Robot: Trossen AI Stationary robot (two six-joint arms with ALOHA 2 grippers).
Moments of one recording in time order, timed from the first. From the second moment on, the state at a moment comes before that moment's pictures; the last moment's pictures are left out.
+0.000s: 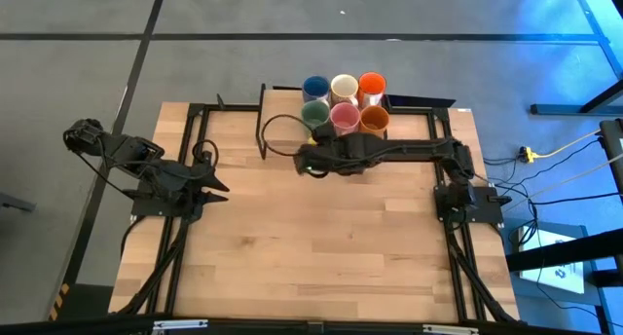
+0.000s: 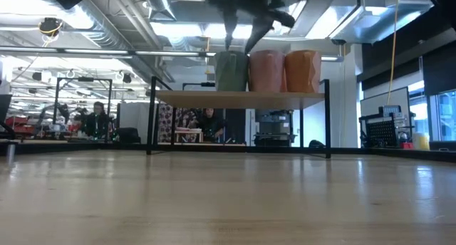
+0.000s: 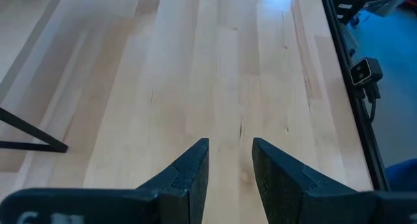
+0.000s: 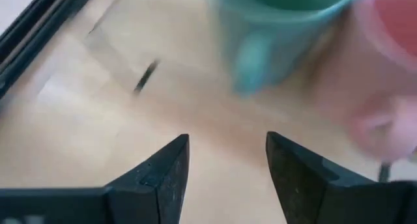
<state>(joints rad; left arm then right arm) -0.43 0.71 0.96 -0.99 -0.28 -0.43 0.02 2.01 2.03 -1.18 0.63 1.13</state>
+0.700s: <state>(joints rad) -0.23 0.73 0.96 -0.50 0.02 0.04 0.11 1.86 2.03 -0.59 -0.15 0.17</state>
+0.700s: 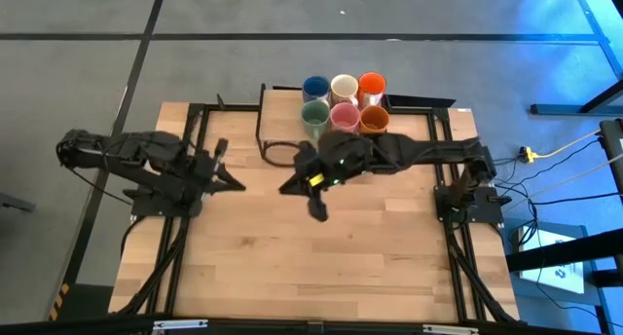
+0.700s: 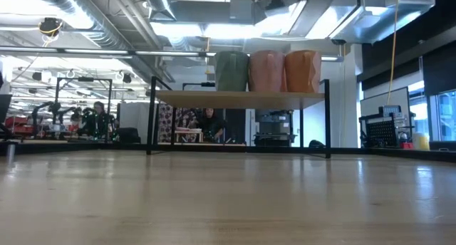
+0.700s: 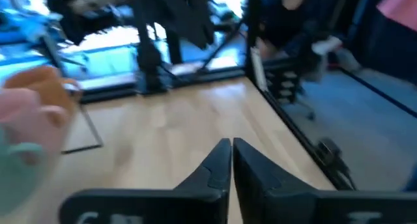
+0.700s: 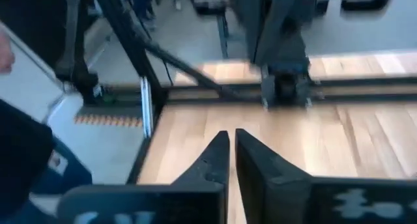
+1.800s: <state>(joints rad) -0.04 0.71 0.94 -0.44 -0.06 -0.11 0.05 0.43 0.52 -0.09 0.01 0.31</state>
